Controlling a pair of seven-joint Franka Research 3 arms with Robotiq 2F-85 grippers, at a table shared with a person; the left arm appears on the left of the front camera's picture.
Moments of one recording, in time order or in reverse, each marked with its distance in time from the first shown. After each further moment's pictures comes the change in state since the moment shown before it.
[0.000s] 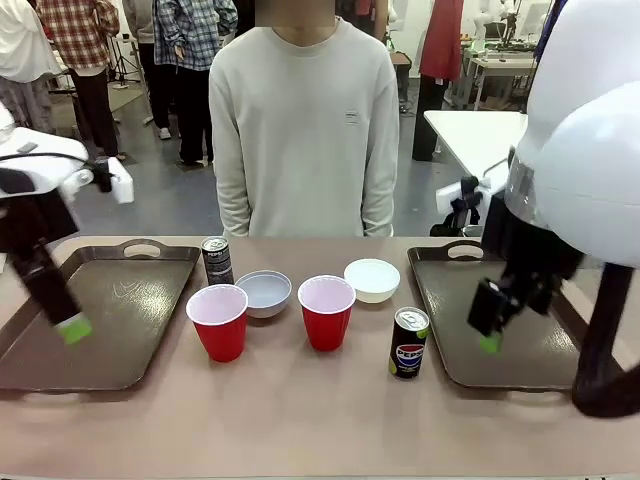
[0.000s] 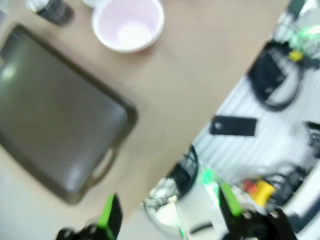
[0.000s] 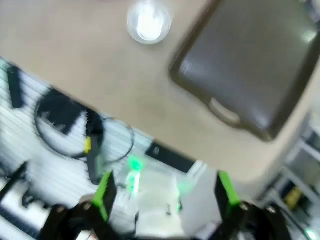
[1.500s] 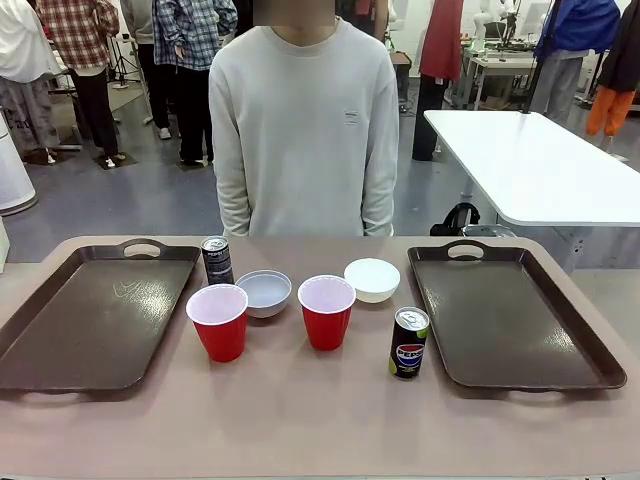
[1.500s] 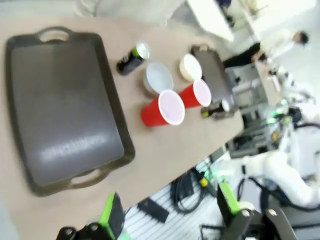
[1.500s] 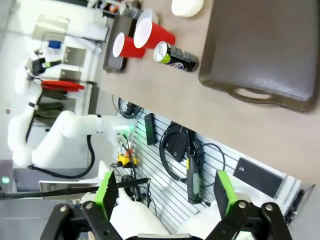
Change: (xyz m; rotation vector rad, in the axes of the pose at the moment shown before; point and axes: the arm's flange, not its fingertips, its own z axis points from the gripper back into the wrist) left arm -0.185 0.193 0.055 -0.552 -0.632 0.691; right arm -0.207 -0.262 -0.045 0.930 -0.469 -0.402
